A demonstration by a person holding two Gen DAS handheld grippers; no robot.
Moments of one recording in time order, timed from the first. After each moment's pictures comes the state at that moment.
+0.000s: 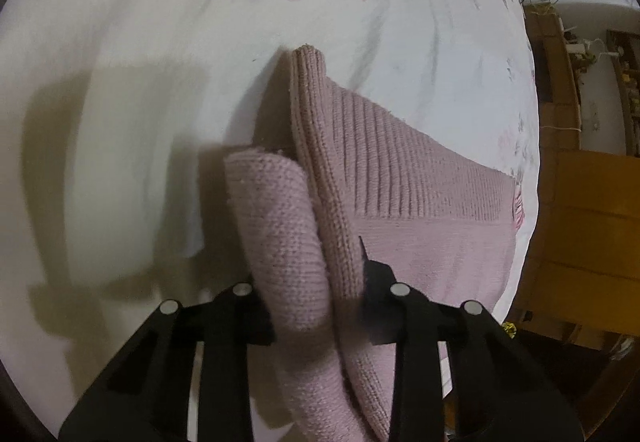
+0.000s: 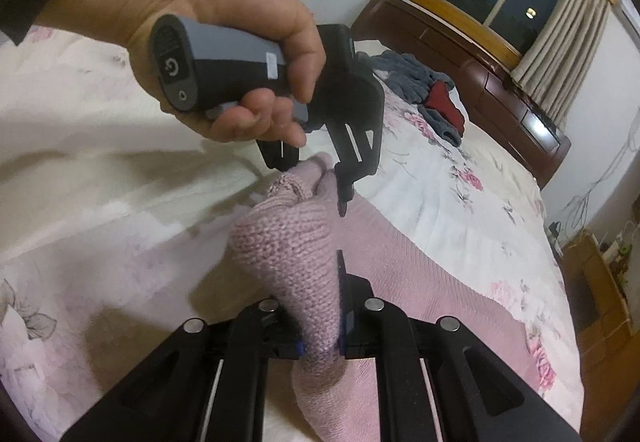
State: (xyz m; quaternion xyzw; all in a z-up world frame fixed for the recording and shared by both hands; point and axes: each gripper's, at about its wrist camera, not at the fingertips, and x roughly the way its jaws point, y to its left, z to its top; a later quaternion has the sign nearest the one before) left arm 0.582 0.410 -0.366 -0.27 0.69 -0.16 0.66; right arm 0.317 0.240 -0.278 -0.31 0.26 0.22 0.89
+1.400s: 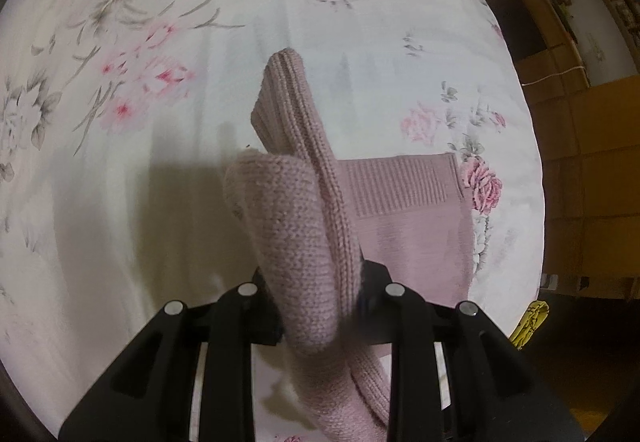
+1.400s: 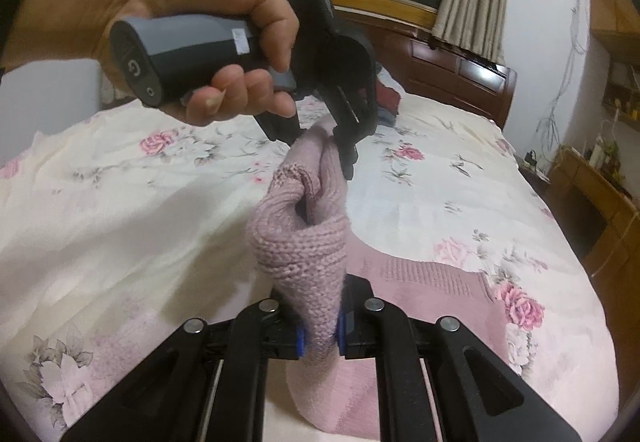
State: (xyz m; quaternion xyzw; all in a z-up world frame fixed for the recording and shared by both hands) left arm 0.584 0.285 -0.207 -0.12 0.65 -0.16 0.73; right arm 0.307 0.134 -0.189 -0.14 0.27 0.16 0.94
